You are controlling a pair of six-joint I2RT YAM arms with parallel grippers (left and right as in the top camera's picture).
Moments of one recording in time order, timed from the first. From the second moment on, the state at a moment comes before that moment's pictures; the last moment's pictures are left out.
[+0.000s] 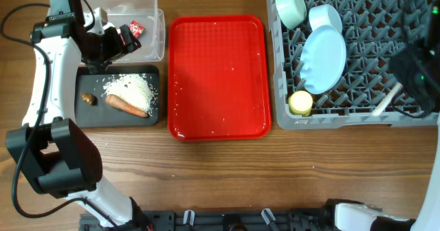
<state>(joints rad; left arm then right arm) 0.19 1.87 1.63 -0.98 0.35 -0.21 -0.10 1.41 1.96 -1.61 0.34 0.90</state>
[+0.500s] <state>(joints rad) 0.19 1.87 1.63 -0.98 0.35 -0.21 -0.11 1.60 1.17 -0.88 0.43 1.38</state>
